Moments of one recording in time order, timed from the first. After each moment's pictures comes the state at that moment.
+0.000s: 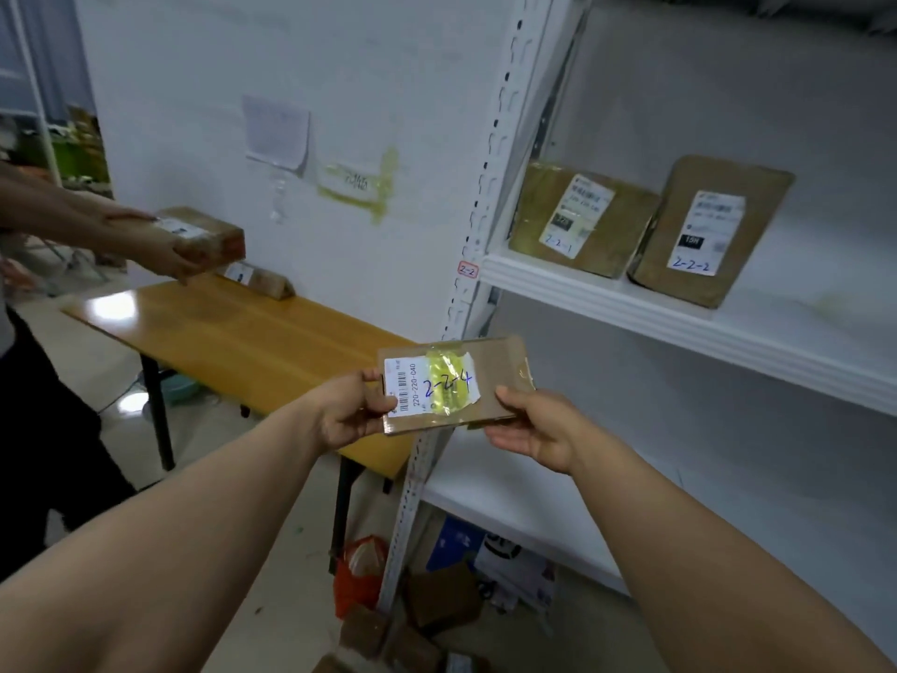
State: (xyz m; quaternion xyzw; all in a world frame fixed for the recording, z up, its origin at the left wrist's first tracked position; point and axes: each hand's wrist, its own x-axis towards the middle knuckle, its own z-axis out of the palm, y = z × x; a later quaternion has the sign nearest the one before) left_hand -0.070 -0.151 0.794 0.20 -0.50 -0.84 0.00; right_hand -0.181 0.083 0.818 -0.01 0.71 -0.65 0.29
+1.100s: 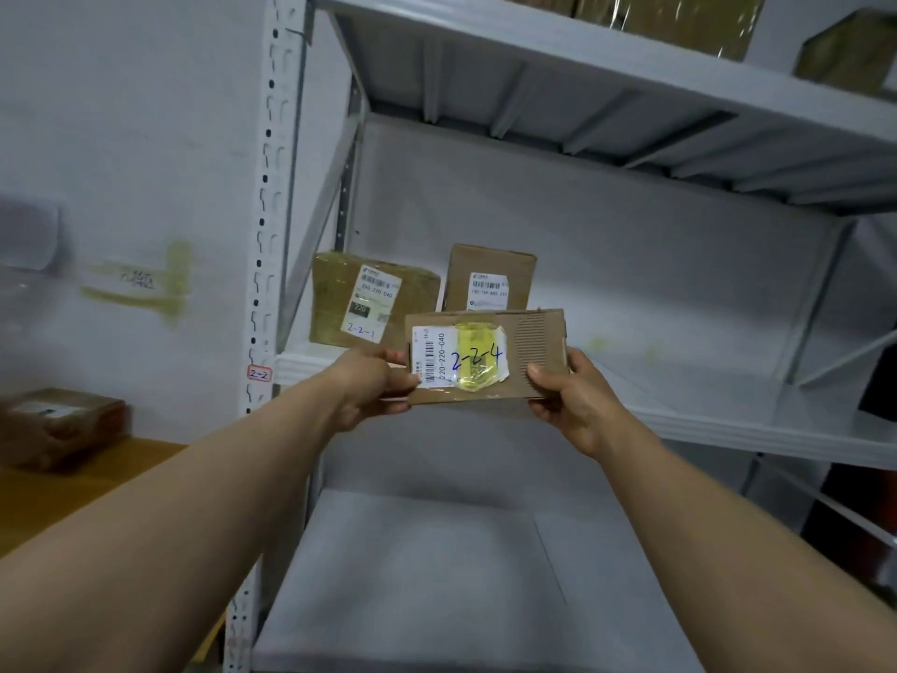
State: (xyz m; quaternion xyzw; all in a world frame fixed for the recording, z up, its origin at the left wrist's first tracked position) left_hand -0.232 0.026 0.955 0.00 -0.68 -0.74 0.01; right_hand -0.262 0.293 0.961 -0.07 0.67 -0.74 -0.06
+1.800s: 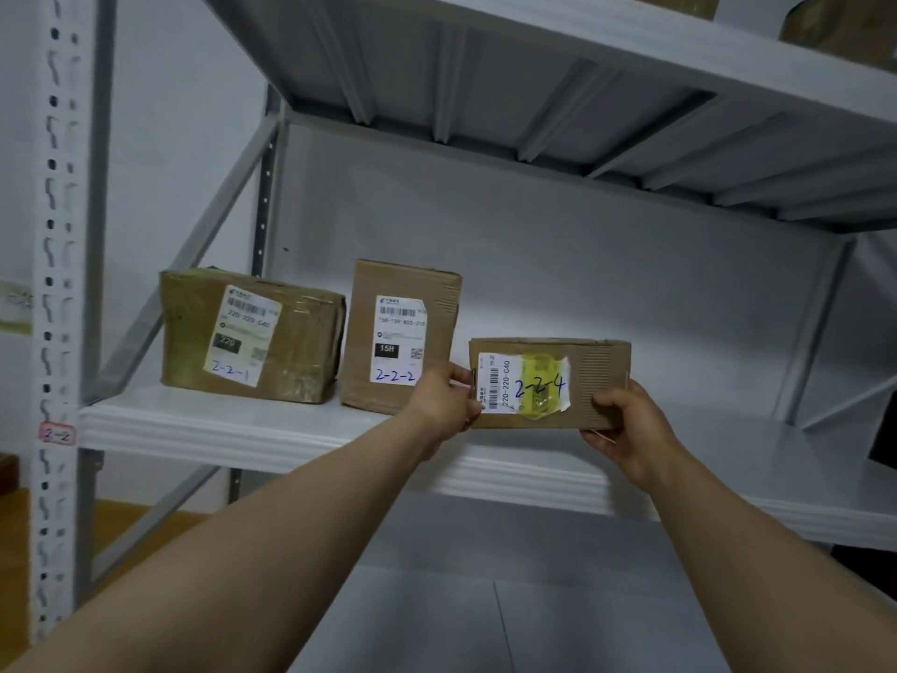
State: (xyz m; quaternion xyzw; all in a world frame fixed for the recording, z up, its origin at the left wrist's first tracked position) left_hand -0.407 0.245 0.975 -0.07 -0.72 -0.68 0.10; right_hand -0.425 0.488 0.982 -0.02 0.65 -0.75 -0.12
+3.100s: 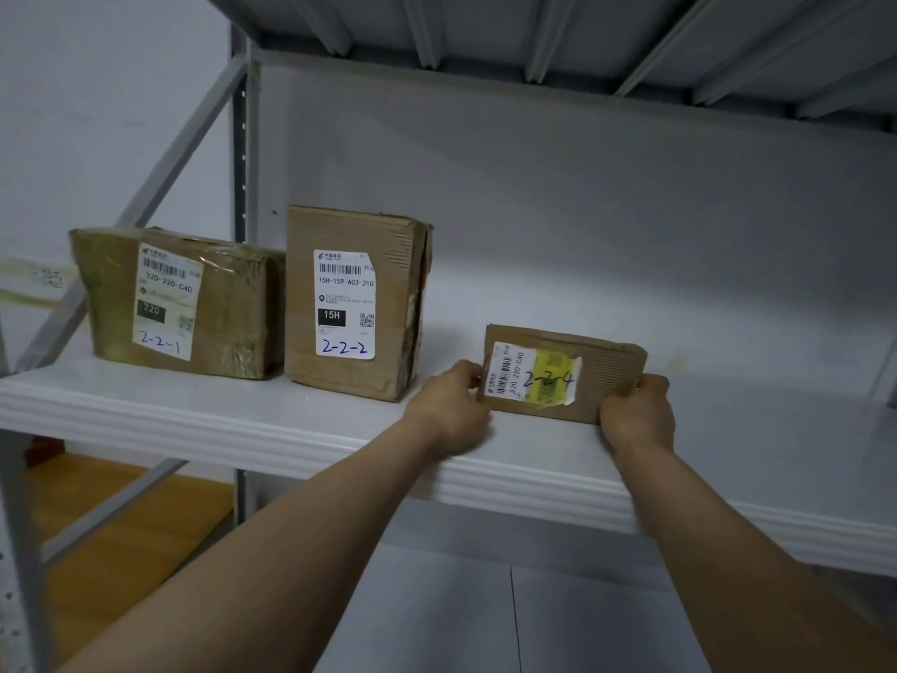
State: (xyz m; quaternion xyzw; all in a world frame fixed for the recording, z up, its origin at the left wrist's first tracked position) left_hand -0.497 0.317 0.932 -0.03 -0.89 -0.42 0.16; right_hand -0.551 0.539 0.935 0.13 0.84 -0.47 -0.26
